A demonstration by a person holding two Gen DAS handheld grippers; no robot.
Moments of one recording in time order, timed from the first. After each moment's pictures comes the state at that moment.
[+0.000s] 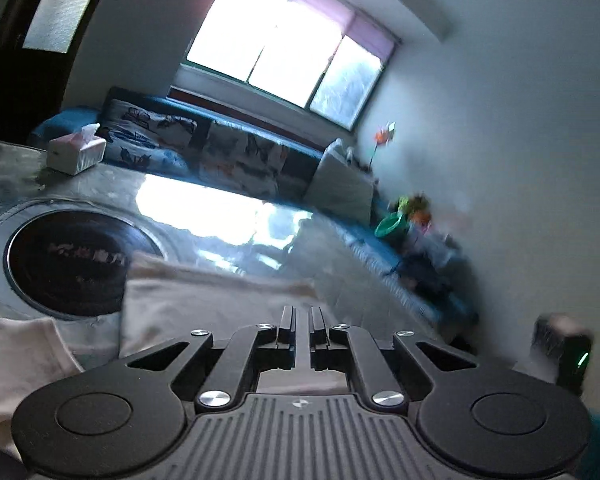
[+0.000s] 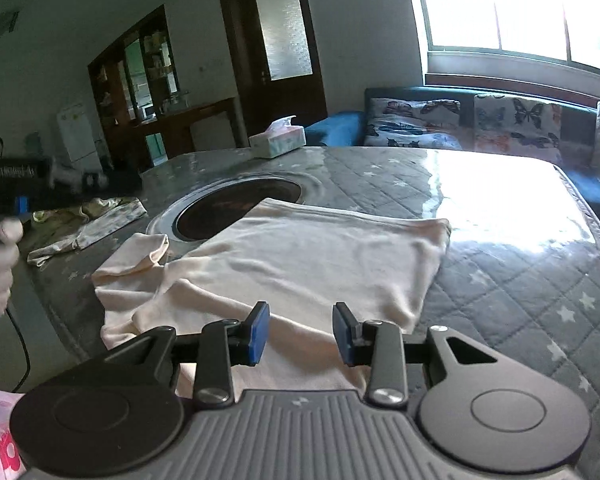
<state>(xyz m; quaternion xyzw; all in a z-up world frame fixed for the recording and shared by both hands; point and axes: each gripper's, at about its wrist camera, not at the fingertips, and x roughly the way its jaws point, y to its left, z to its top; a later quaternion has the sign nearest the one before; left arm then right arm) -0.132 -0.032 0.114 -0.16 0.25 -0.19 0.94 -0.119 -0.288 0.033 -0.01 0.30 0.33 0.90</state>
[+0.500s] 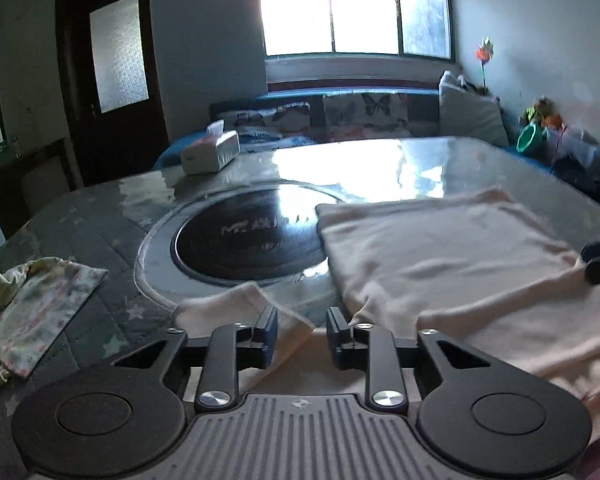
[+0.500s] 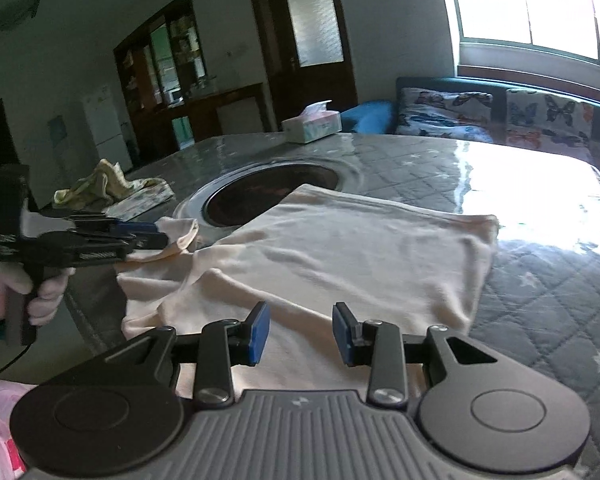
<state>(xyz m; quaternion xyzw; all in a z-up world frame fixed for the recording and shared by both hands) -0.137 0.007 0.049 0.04 0.29 0.01 0.96 -0.115 -0.255 0.024 -0.03 0.31 0.37 0.88</state>
